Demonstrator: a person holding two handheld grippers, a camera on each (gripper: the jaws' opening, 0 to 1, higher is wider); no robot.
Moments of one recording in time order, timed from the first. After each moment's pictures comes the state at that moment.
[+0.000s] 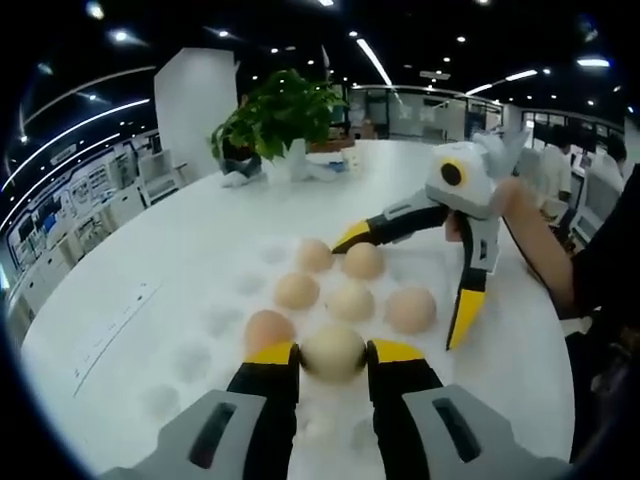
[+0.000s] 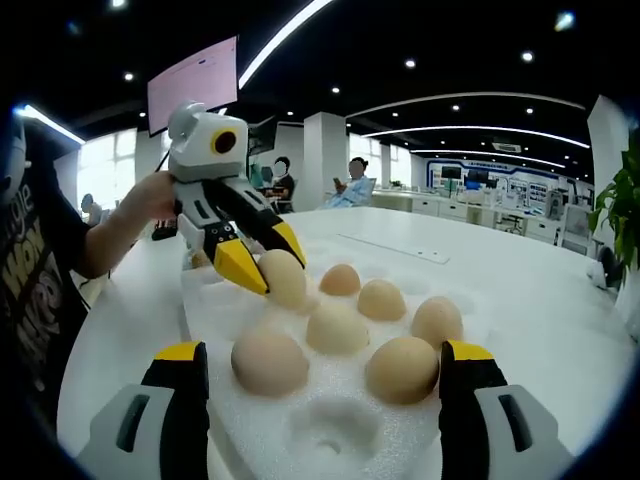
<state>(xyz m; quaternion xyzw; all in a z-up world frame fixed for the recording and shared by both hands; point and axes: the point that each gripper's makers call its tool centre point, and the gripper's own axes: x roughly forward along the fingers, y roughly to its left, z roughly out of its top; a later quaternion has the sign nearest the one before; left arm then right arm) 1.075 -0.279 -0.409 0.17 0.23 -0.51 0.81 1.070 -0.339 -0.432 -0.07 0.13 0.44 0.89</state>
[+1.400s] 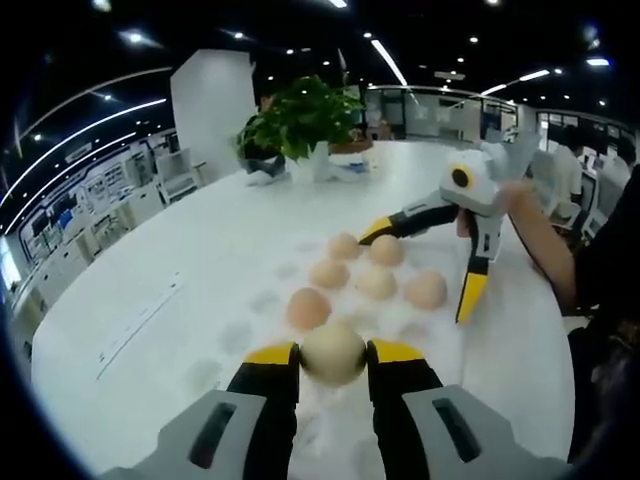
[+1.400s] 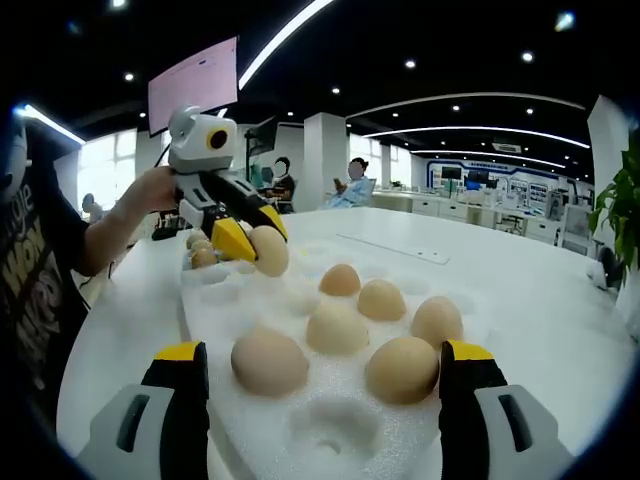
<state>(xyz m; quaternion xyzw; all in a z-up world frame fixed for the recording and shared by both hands) 1.088 -0.237 -0.398 0.18 0.23 -0.48 0.83 1.072 -0.341 -0.432 -0.07 0.13 0.44 0.89</state>
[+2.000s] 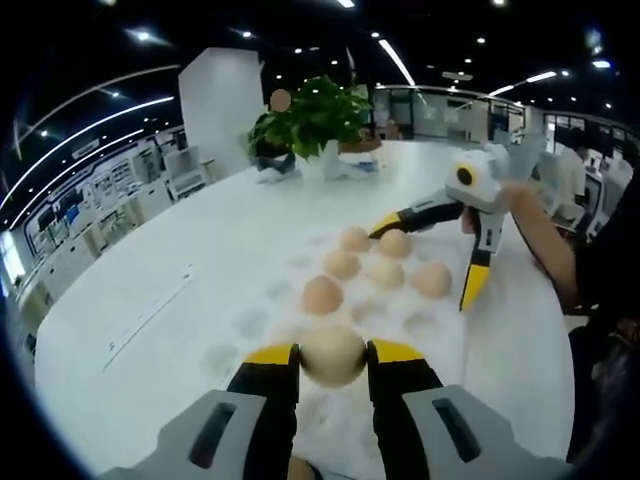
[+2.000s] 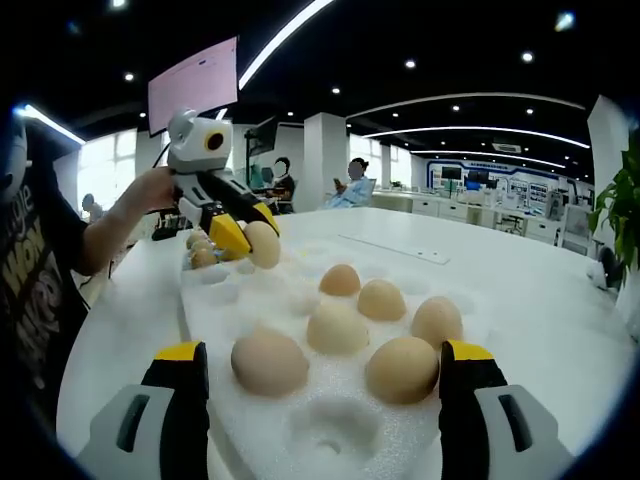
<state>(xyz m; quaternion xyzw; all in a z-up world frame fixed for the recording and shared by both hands) 1.098 -0.212 -0.394 0.17 0.23 -0.46 0.84 1.072 -0.340 -0.432 -0.07 0.13 0.44 0.89</state>
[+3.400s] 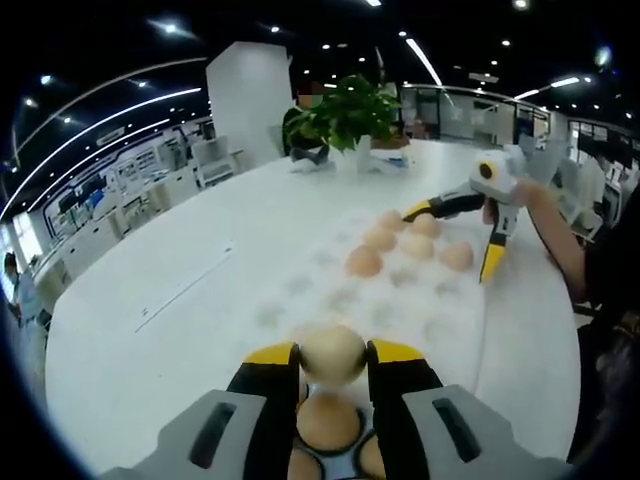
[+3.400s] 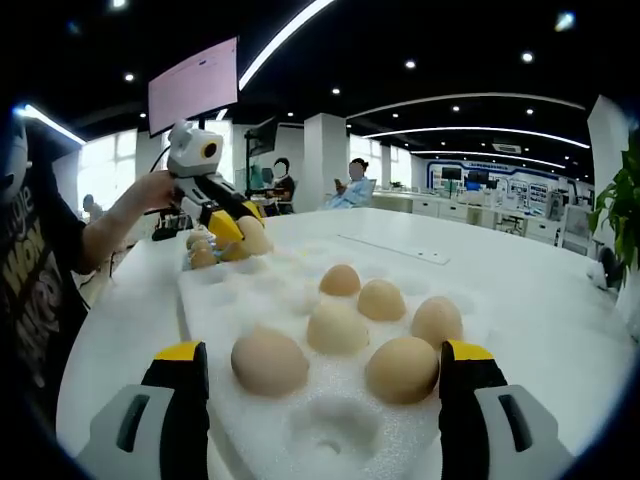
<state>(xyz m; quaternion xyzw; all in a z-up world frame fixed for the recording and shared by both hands) 1.104 -0.154 -0.392 0.16 0.24 -0.41 0.86 1.071 -0.339 -0.430 -0.06 0.12 0.44 0.89</state>
